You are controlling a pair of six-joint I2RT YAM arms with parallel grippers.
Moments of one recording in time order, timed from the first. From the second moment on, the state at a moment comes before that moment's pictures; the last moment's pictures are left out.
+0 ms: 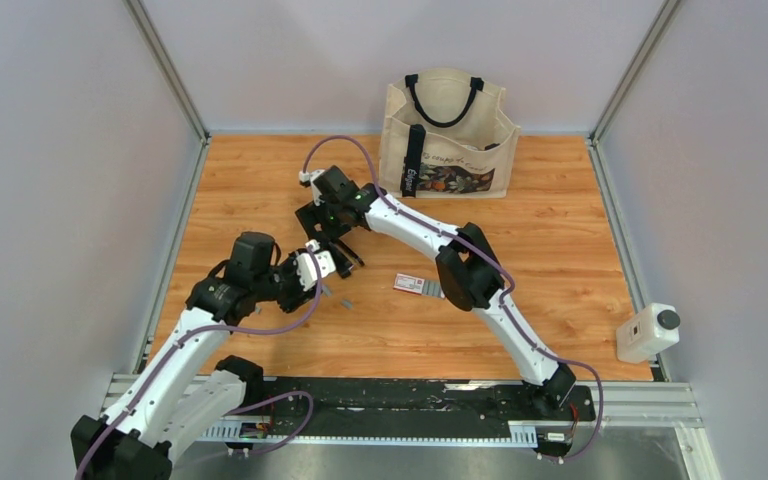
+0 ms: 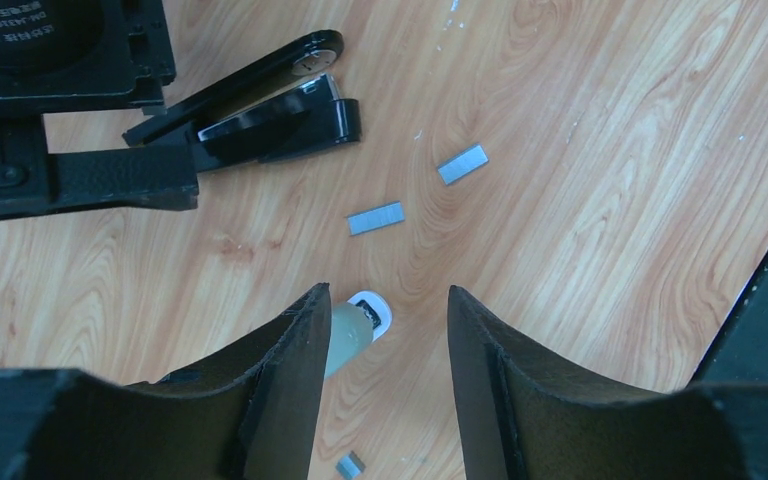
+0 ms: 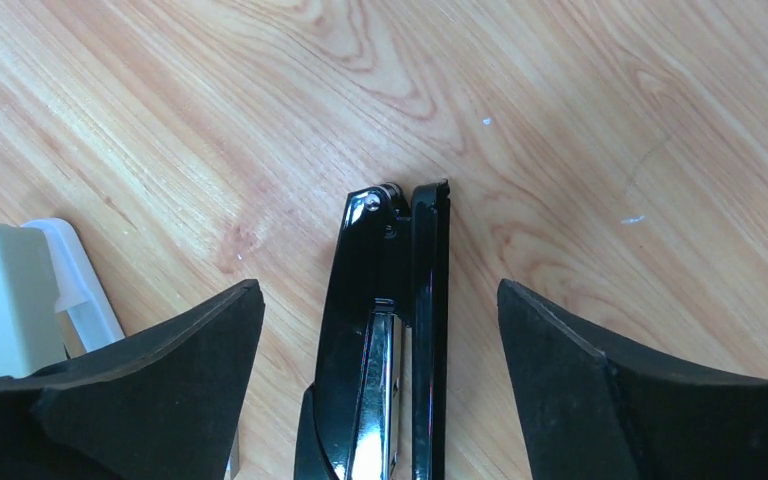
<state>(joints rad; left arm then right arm) -0.36 0.80 0.67 -0.67 0.43 0.70 0.85 2.50 2.26 -0.63 -0.10 0.18</state>
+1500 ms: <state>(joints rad) -0.44 1.46 0.84 -0.80 0.46 1.53 0.61 1.10 1.02 -0.41 -0.16 0.33</state>
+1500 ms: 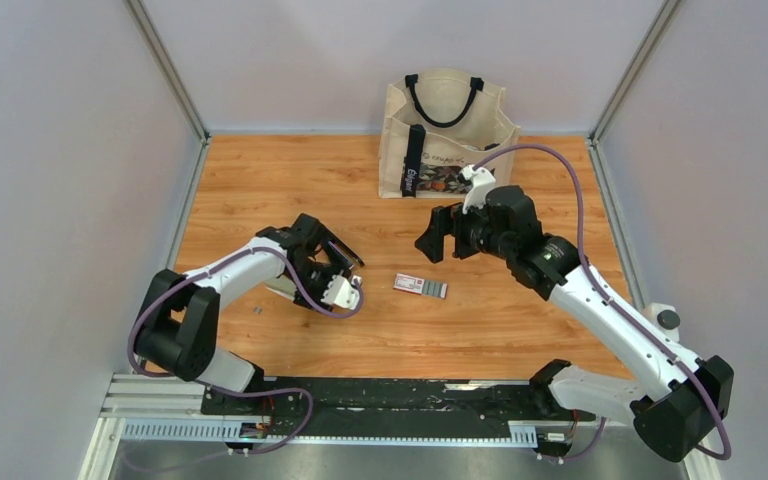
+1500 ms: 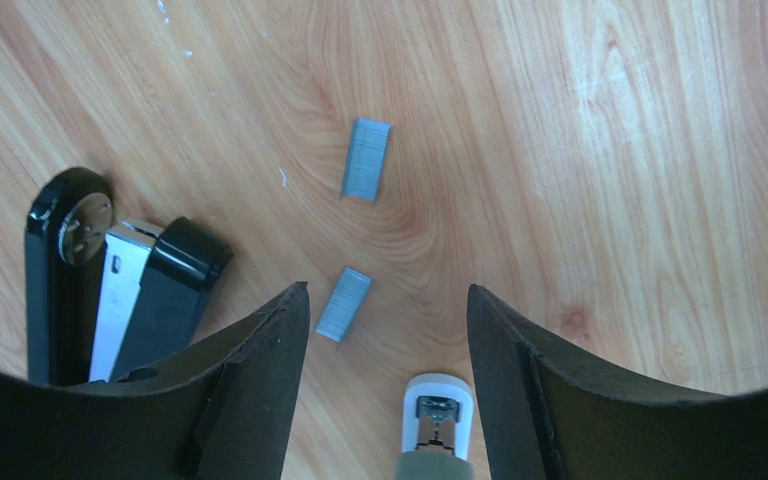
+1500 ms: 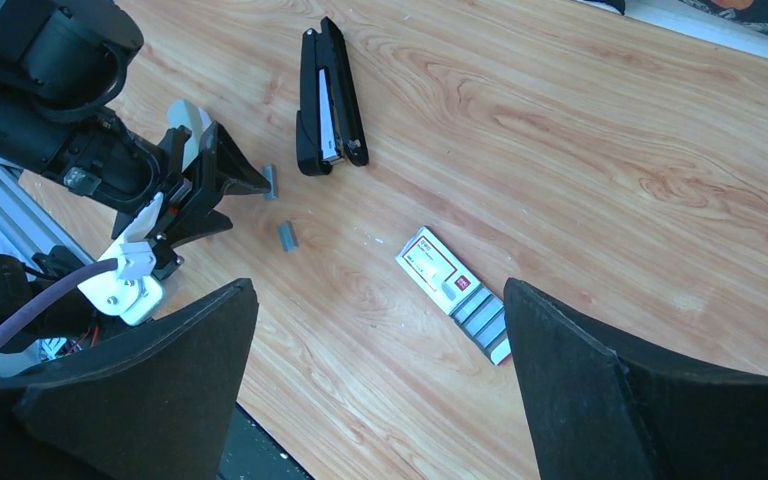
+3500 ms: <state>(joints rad) -0.54 1.69 1.00 -0.88 0.30 1.80 0.59 1.08 1.02 -0.45 -0.22 0.33</state>
